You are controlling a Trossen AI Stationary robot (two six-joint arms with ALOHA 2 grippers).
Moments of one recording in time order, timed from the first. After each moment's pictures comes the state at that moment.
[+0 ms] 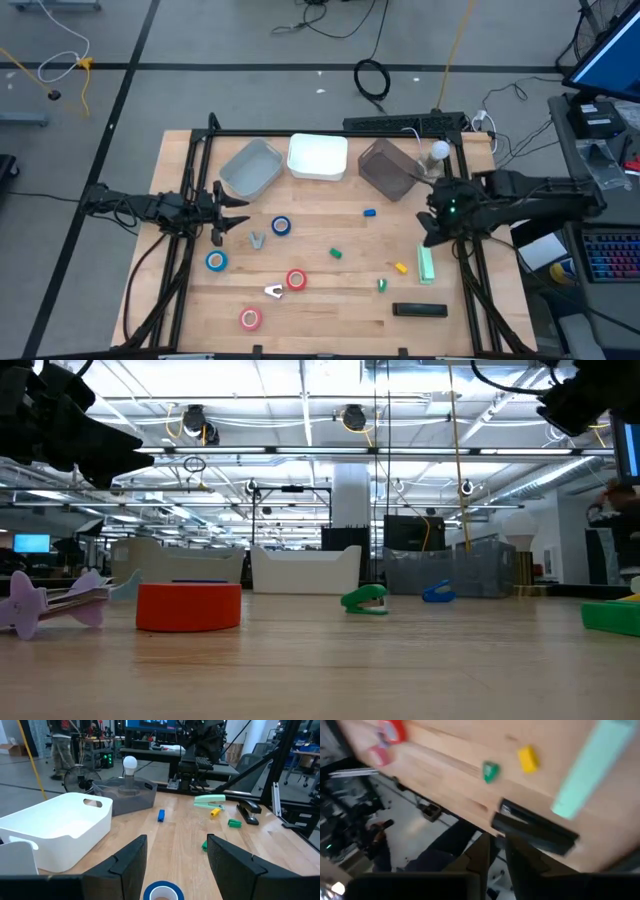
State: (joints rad) left arm -0.23 0.03 0.06 -0.09 -0.33 -0.11; right arm 0.04 0.75 0.80 -1.04 -0.51 1.57
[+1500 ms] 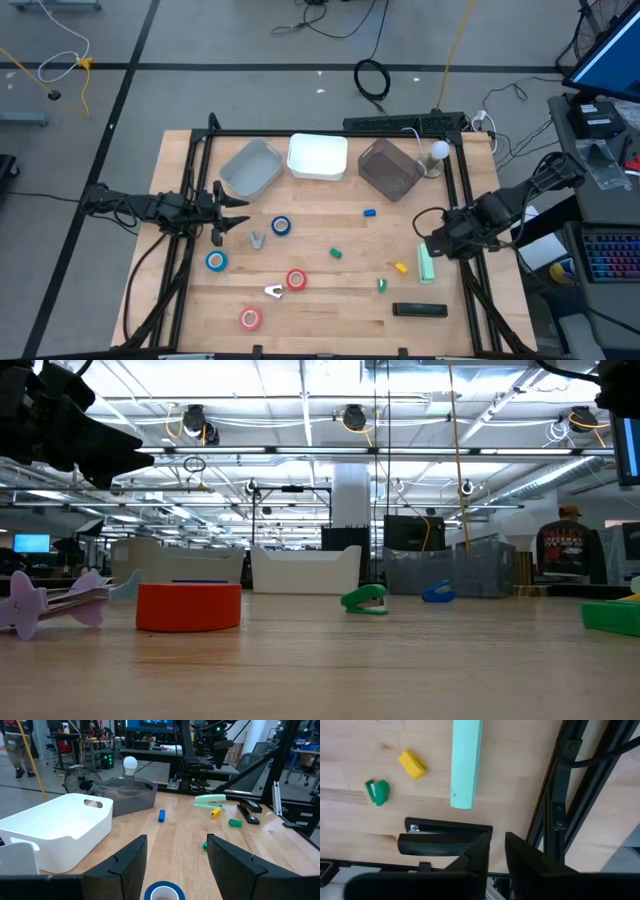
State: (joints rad) left arm -0.23 0.03 0.06 -0.09 -0.33 -0.10; right arm 0.51 0.98 0.94 -1.36 -0.26 2.02
